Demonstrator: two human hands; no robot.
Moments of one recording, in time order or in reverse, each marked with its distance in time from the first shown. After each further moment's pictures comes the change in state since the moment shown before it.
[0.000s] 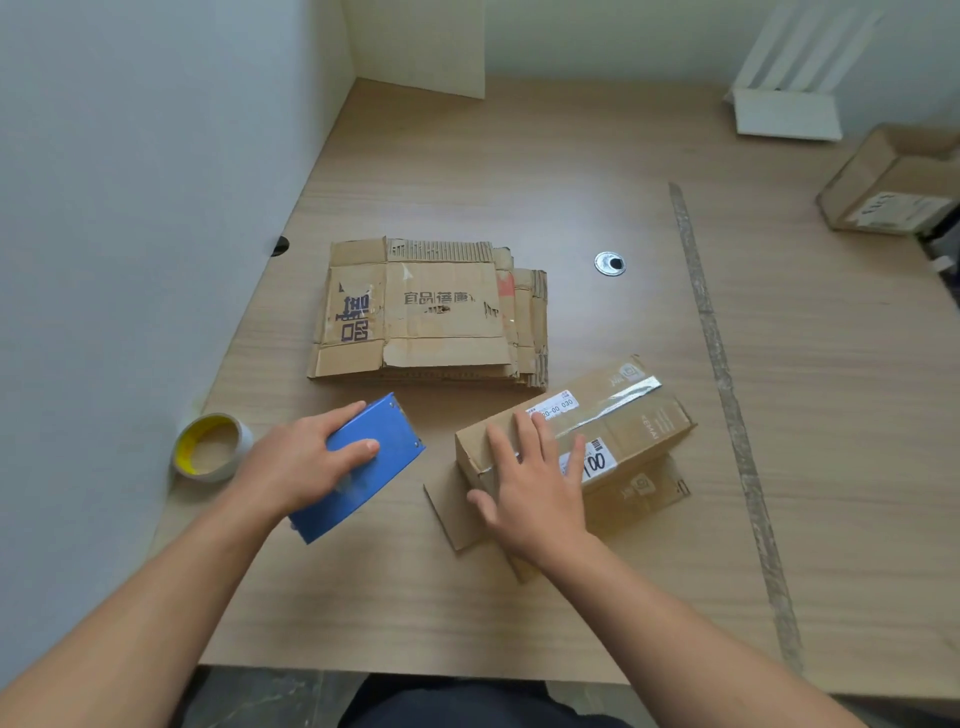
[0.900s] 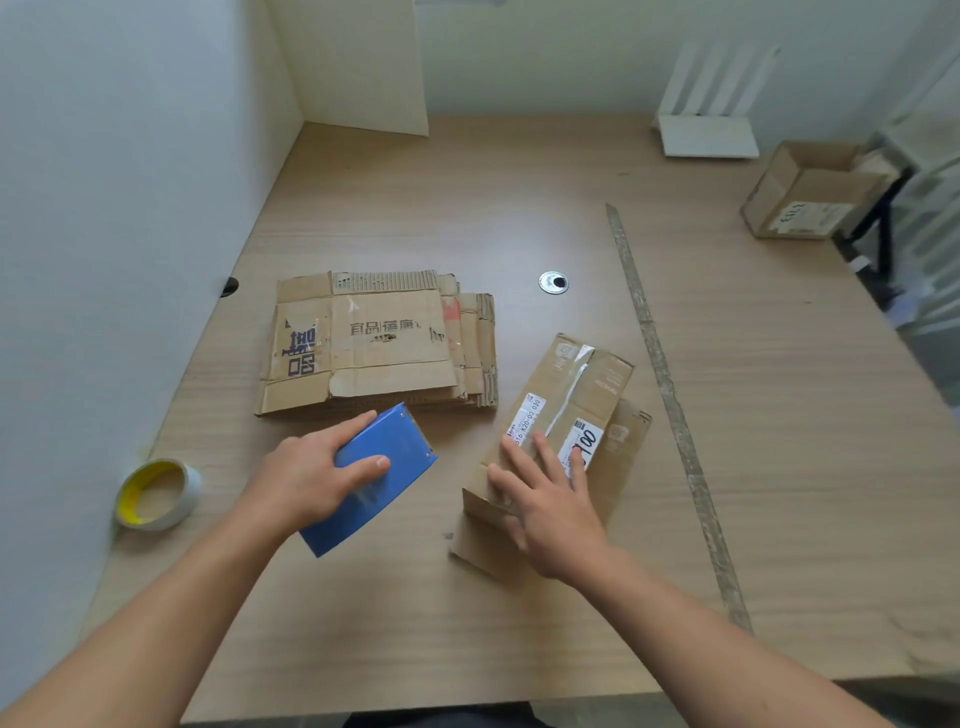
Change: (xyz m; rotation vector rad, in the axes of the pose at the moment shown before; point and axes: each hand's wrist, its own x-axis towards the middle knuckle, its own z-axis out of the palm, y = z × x) left_hand 0.002 0.058 0.018 0.045 -0.006 0.116; right_hand -0.017 0.085 -0.006 -0.021 0.040 -0.164
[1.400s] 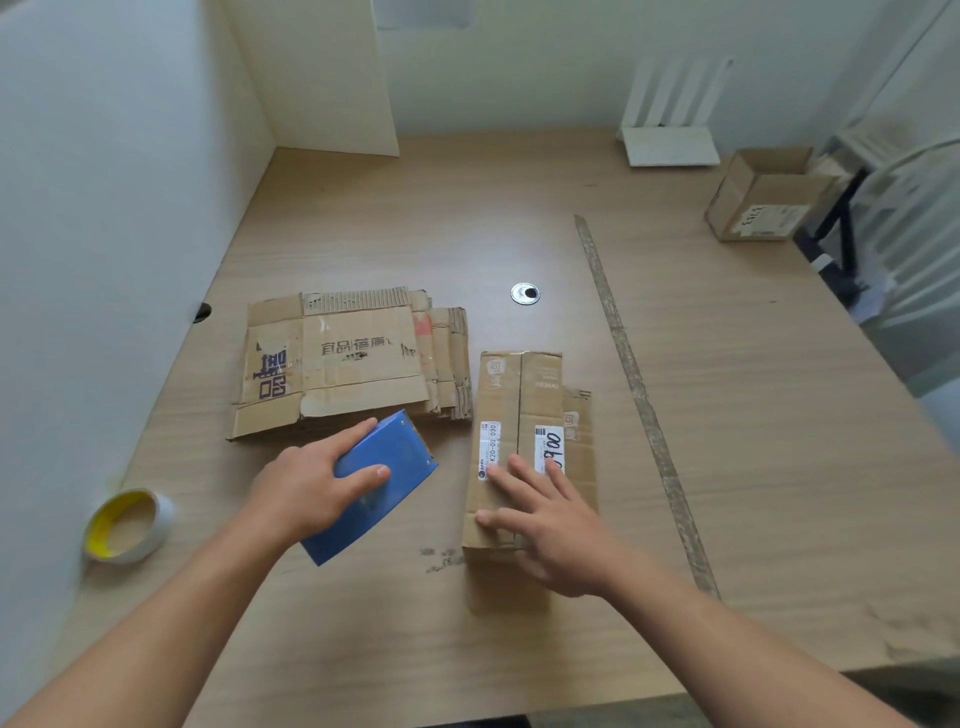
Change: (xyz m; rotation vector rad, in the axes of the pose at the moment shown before) left_hand 0.002 0.030 0.007 0.021 0.033 0.058; right_hand -0.020 0.047 -0.002 0.019 -0.027 -0.280
